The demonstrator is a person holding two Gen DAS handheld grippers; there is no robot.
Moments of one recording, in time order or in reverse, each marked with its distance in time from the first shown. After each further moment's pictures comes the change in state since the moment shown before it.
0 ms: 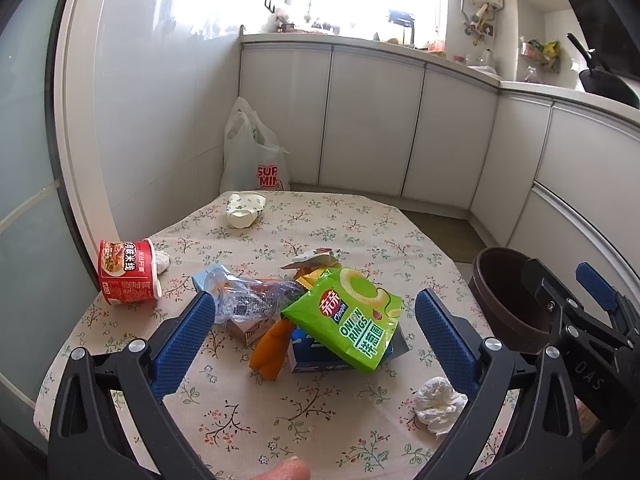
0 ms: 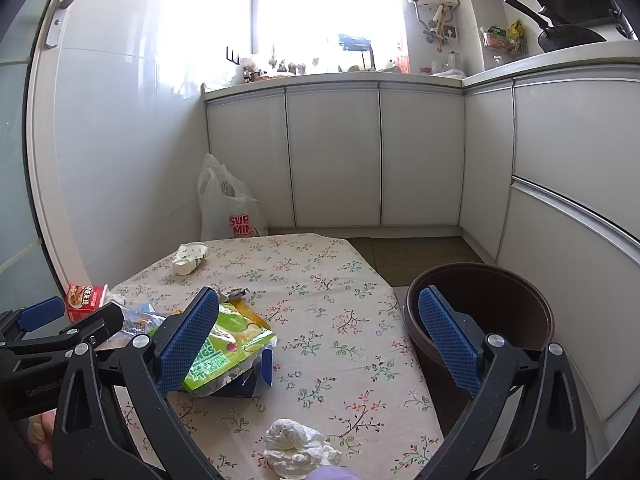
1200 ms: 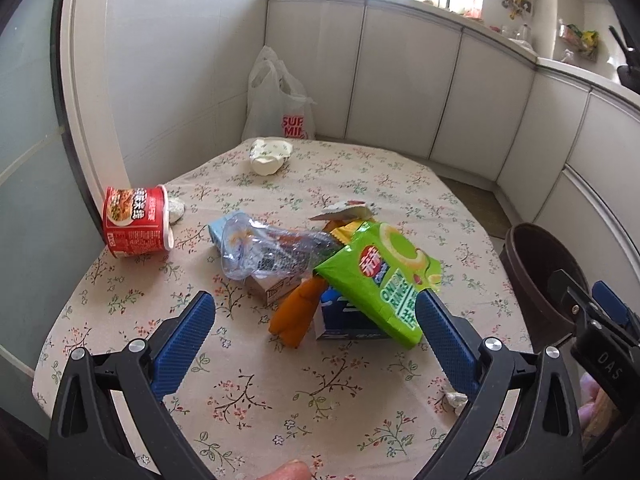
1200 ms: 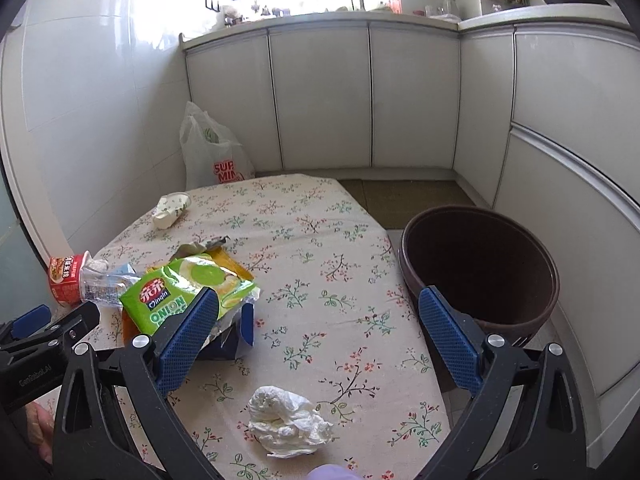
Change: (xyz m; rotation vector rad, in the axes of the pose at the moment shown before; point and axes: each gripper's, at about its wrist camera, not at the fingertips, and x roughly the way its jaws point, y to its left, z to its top) left arm 0.039 0.024 -0.013 -0.074 0.191 0.084; right arm 0.040 -0.012 -0.012 0.041 0.258 -0.028
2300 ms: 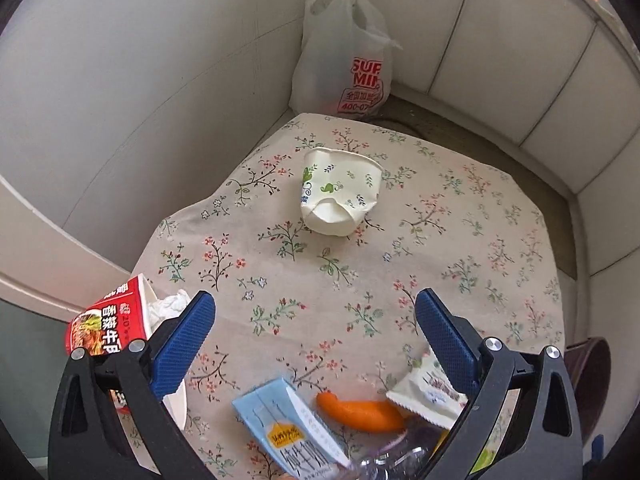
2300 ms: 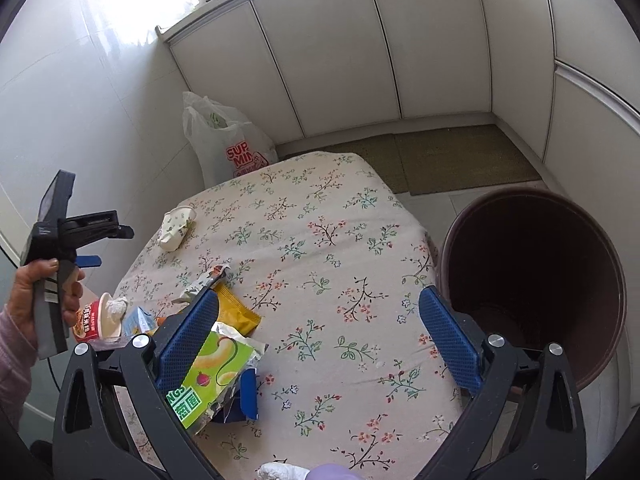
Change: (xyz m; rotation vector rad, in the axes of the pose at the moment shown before) left arm 0.209 0.069 0.197 -0.149 0.361 0.165; right arm 0.098 -0.042 0.073 0.144 0.196 0.181
